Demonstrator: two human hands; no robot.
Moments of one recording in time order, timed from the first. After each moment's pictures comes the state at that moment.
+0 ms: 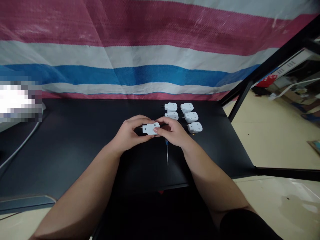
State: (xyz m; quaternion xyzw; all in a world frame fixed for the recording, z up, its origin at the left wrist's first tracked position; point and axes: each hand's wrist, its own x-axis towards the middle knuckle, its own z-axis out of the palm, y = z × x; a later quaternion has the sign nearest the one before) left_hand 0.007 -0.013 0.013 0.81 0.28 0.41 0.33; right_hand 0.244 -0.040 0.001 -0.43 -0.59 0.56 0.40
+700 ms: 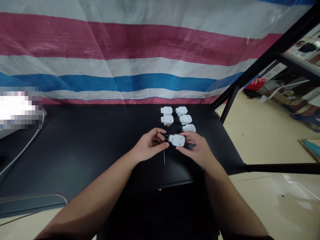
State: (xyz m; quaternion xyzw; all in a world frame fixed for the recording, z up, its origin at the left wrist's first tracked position) left_hand 0.066 -0.054 -0.013 0.65 0.29 0.34 0.61; right_hand 0.325 -0.127 0.011 -0.56 -0.64 0.34 0.40
